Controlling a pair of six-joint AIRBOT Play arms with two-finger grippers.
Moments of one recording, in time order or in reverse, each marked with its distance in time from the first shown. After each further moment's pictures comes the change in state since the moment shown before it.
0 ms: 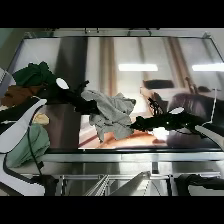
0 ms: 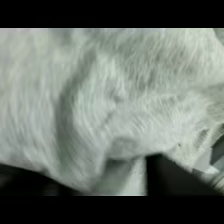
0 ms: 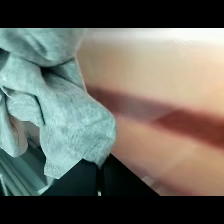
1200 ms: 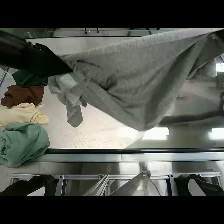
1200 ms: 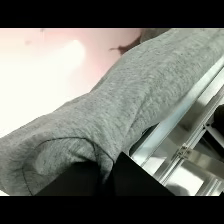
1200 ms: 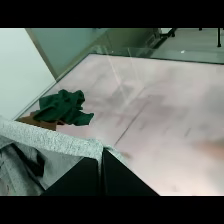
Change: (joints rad) left arm 0.003 0.547 0.531 0.038 -0.467 -0.026; right arm -0.462 0.671 0.647 -0.058 0.297 0.078
